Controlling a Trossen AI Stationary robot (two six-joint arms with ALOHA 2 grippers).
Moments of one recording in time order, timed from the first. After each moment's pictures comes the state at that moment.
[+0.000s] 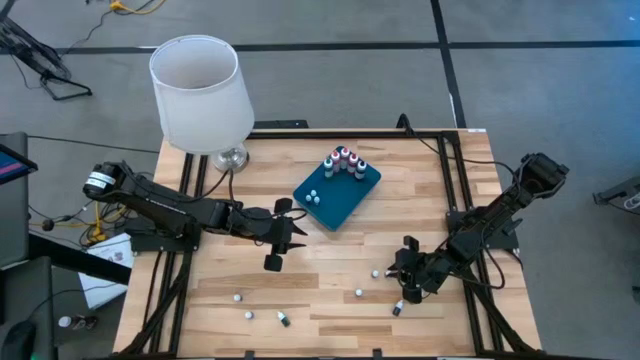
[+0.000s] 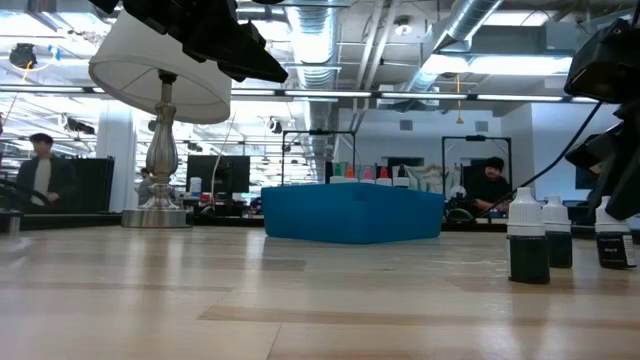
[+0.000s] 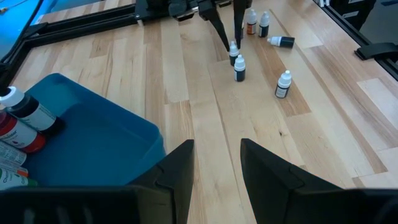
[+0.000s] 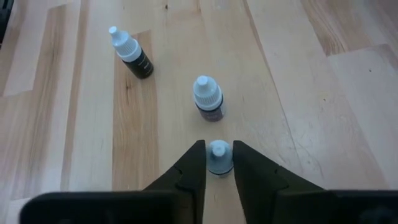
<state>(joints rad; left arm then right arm) -0.22 1.34 0.80 0.04 -0.15 0.09 0.73 1.33 0.44 -0.05 0.40 0.75</state>
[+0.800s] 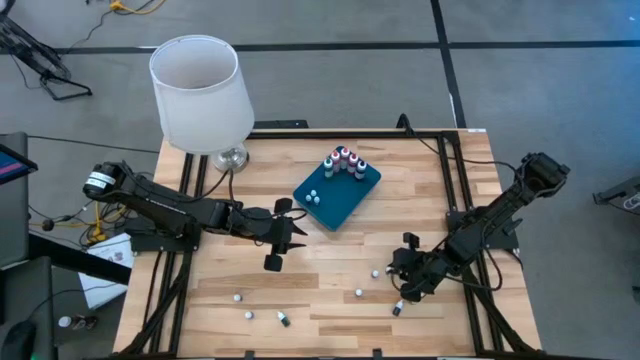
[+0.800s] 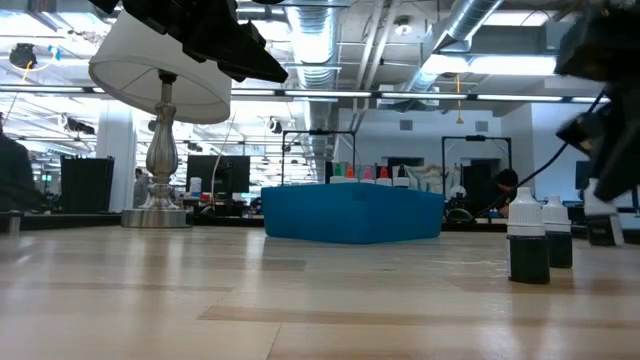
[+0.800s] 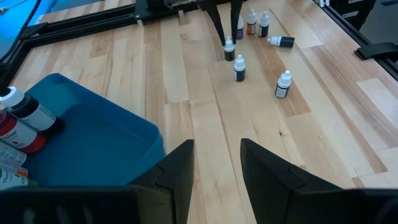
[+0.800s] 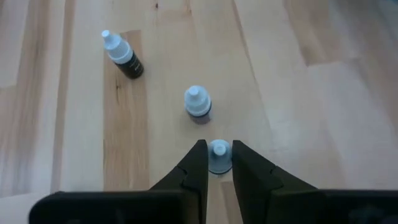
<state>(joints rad) -0.22 1.34 0.80 0.03 -0.15 0.09 0.70 1.32 0.56 -0.27 0.39 0.71</state>
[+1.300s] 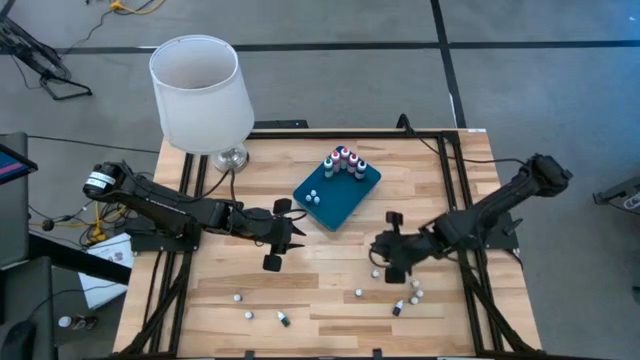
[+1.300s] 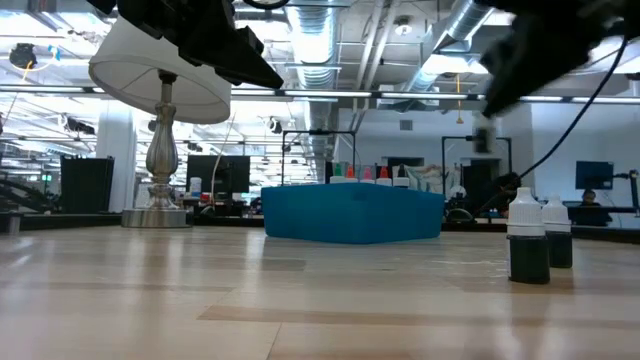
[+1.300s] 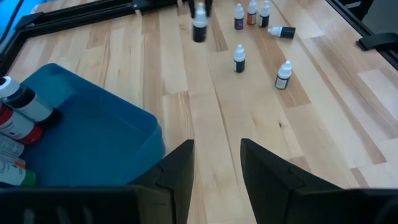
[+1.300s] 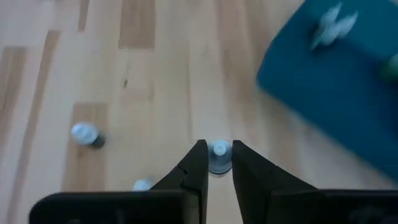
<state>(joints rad) -0.22 1.34 0.80 0.00 -0.15 0.08 0.47 1.32 0.85 -0.50 0.40 0.30</state>
